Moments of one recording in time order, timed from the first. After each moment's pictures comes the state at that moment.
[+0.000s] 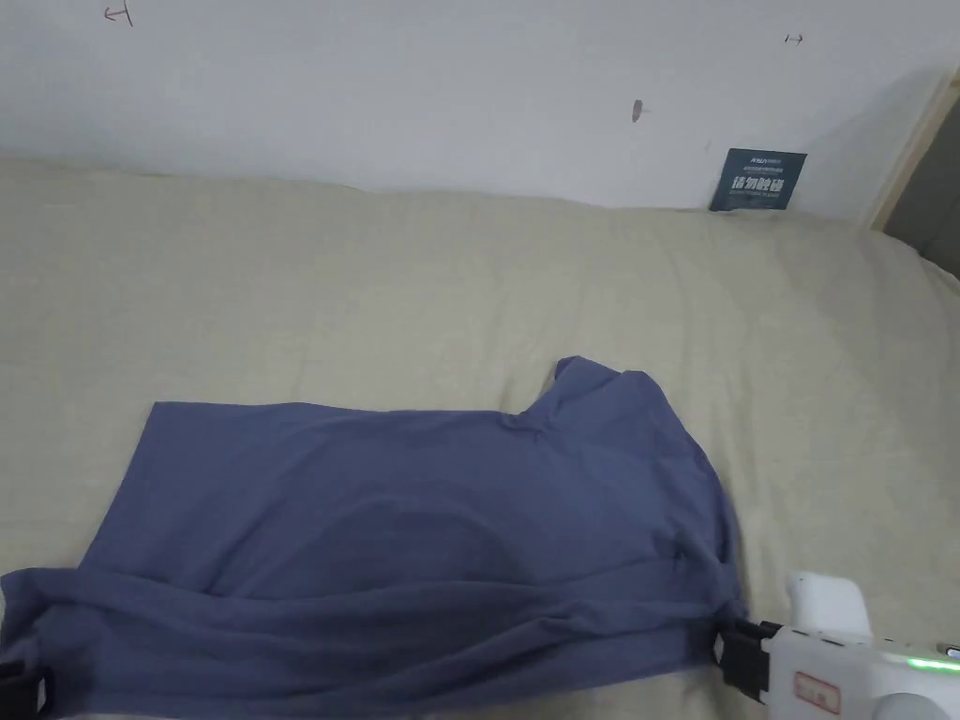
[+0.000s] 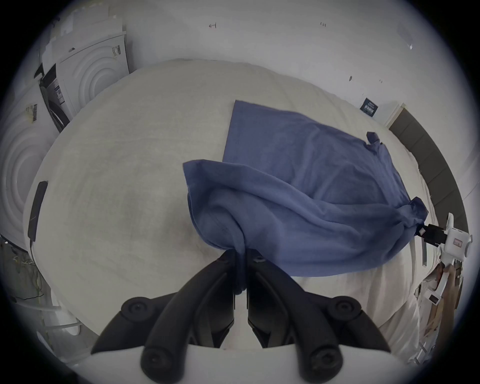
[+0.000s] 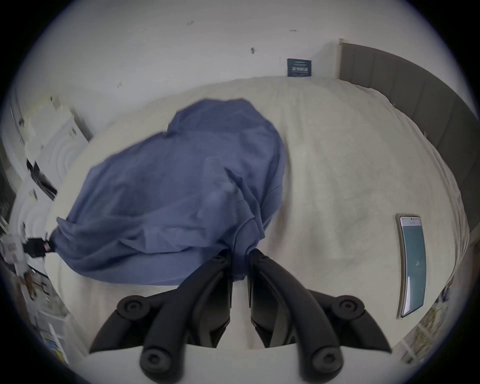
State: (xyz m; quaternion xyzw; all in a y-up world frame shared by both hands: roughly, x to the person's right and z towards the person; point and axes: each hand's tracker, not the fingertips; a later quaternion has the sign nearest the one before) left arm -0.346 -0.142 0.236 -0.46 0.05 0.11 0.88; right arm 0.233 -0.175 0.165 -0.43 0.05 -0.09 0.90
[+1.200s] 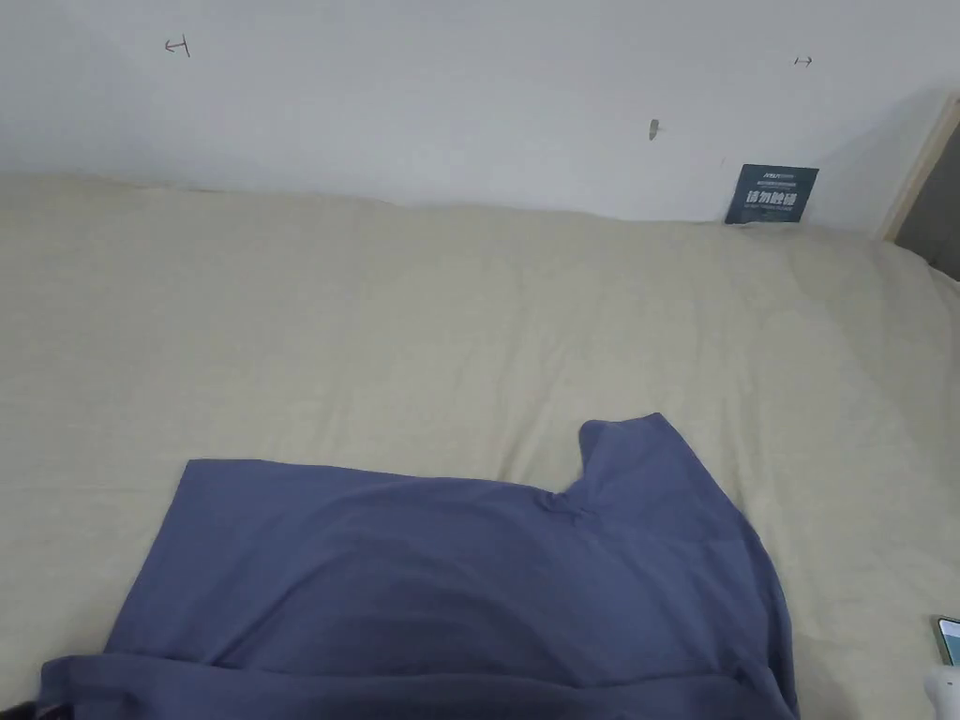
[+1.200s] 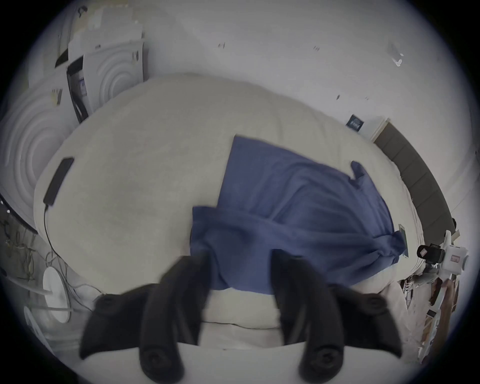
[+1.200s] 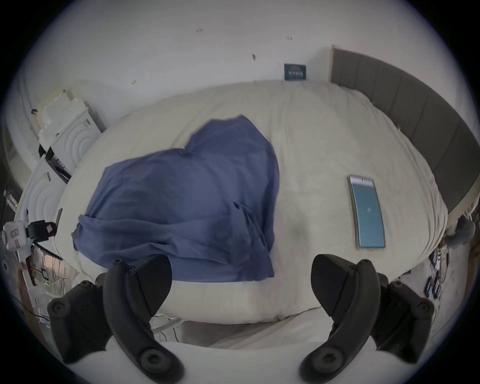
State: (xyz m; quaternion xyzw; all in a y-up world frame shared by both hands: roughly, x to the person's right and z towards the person) left arm -0.326 -0.086 0.365 -0.40 0.04 0.13 0.90; right arm 0.235 -0.099 0.312 -0.43 0.07 -0.04 0.90
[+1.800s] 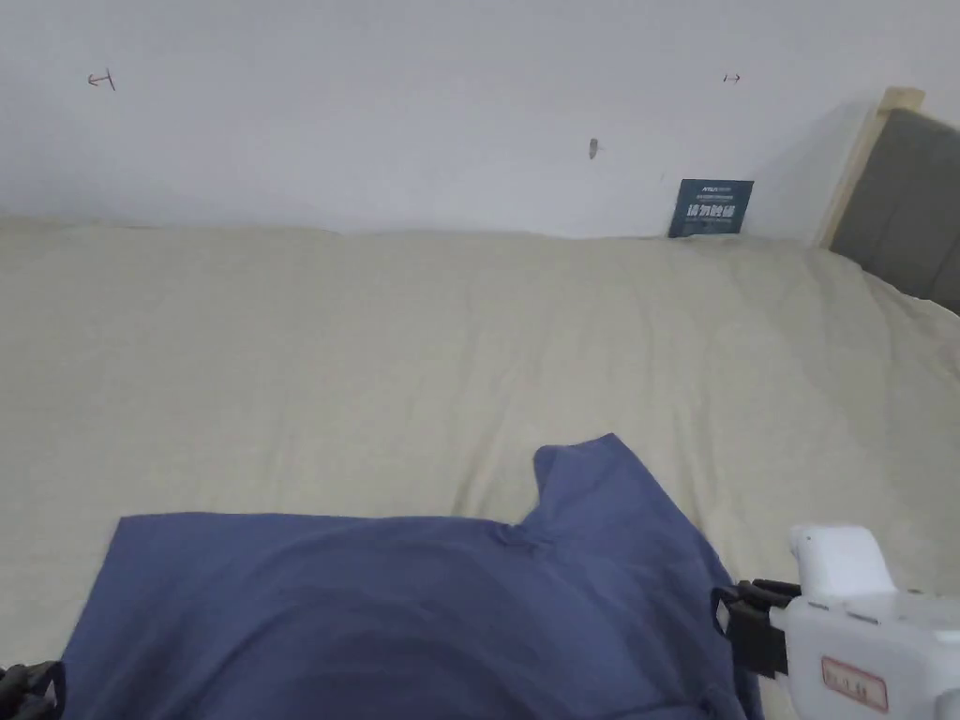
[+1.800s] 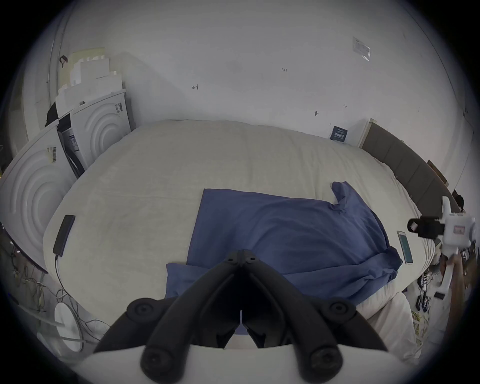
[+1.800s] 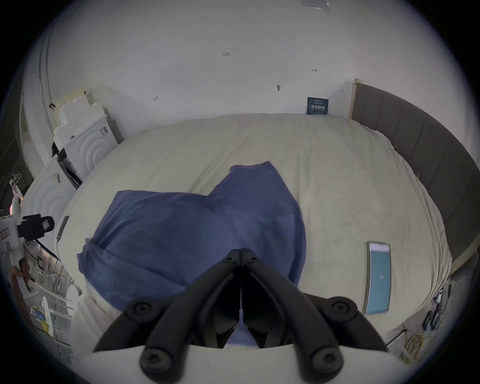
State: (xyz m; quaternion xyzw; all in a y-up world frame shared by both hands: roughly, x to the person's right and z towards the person) left arm -0.263 -0.048 0.313 -0.34 0.04 0.06 0.94; right arm 0.195 -0.067 0.216 -0.38 0.10 -0.02 0.92
